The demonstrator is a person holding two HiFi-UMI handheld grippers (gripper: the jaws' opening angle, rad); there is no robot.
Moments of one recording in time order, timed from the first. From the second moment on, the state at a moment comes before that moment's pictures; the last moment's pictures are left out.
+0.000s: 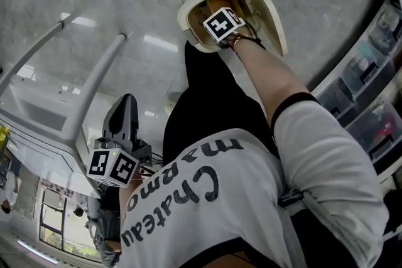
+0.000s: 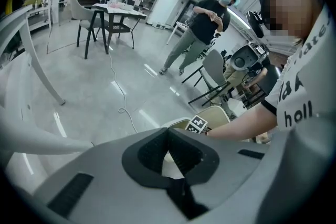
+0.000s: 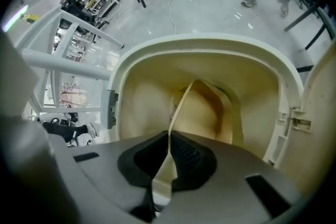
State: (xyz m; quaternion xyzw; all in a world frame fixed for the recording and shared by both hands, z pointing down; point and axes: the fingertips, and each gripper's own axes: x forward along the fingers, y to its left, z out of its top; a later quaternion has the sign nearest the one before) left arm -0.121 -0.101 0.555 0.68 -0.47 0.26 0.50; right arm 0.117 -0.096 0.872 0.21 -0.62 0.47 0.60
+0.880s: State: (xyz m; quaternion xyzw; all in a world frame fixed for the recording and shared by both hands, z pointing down) left arm -0.116 -0.092 0.584 0.69 -0.42 0.34 0.48; right arm 0.130 -0.092 0.955 0.16 -0.60 0.36 0.70
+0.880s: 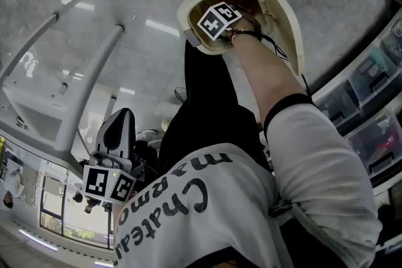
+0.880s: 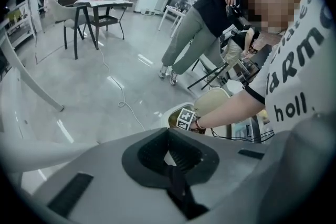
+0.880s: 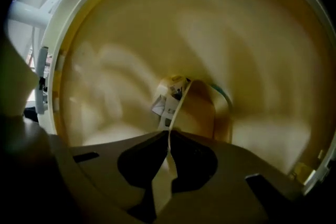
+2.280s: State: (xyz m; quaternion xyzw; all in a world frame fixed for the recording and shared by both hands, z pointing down) left arm -0.138 -0.155 0.394 0.82 -0.42 0.11 0.36; right arm 0.101 -0.118 0.635 0.44 -0.63 0.44 0.46
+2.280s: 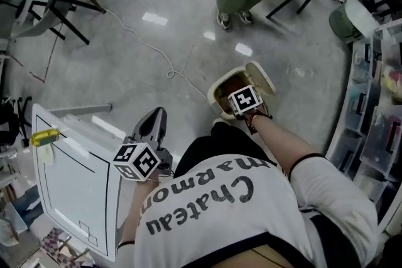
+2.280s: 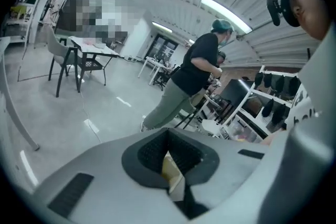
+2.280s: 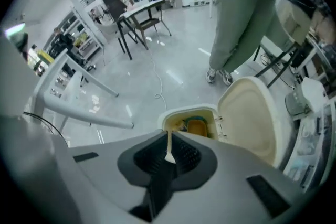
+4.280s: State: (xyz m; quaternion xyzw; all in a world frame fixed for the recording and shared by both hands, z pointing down) left arm -0.169 -0.025 0.138 0.94 -0.27 -0.11 0.16; right arm 0.000 -0.006 0.149 0.62 -0.77 0.12 -0.06
